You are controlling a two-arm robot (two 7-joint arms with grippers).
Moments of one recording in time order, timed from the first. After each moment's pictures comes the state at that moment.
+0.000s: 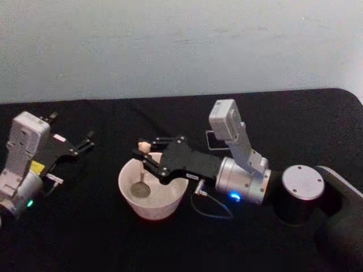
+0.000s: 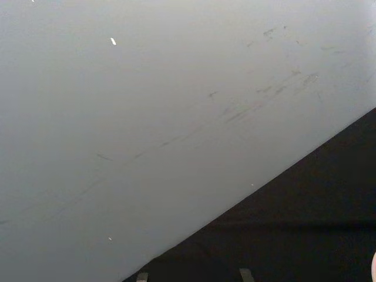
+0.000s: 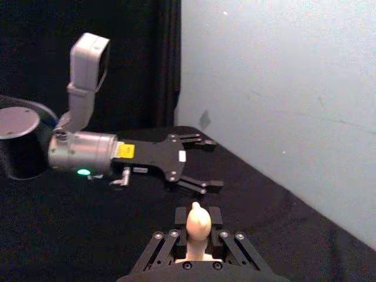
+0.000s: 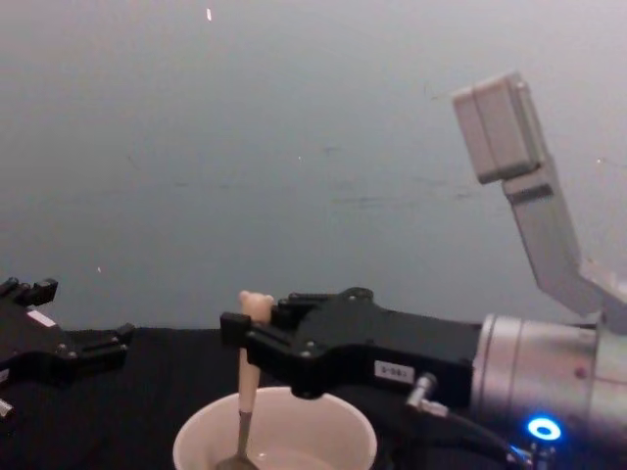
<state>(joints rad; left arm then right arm) -0.20 0.60 0.45 -1.41 -0.25 -0.12 0.03 0.41 0.30 -0.62 -1.31 0.37 -0.11 0.64</state>
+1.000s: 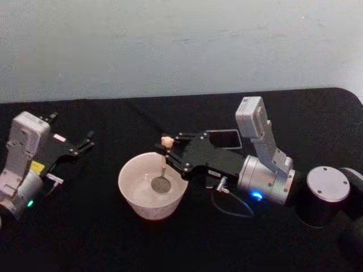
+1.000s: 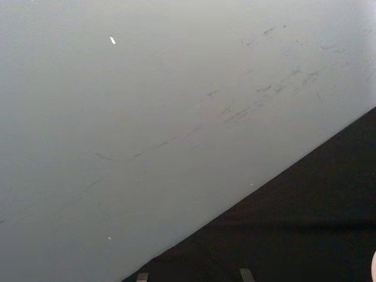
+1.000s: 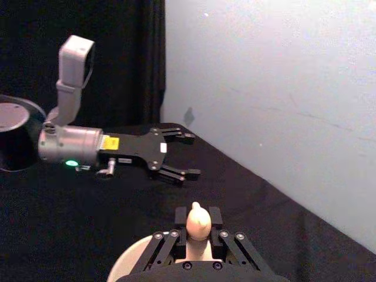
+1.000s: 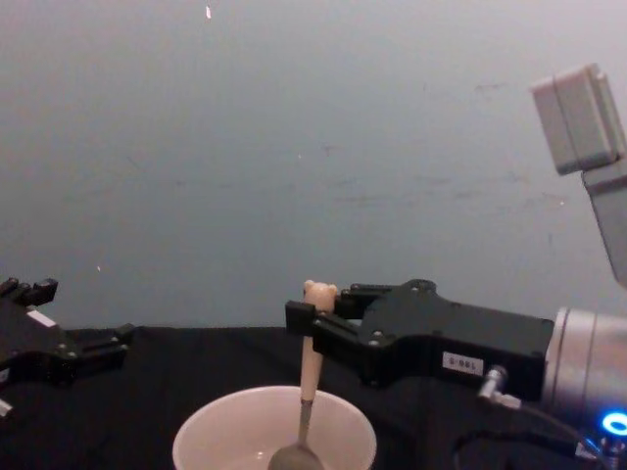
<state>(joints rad) -0.20 0.60 0.45 -1.41 -0.25 -0.12 0.03 0.36 0.36 -0.57 -1.37 0.39 -0.11 0.63</state>
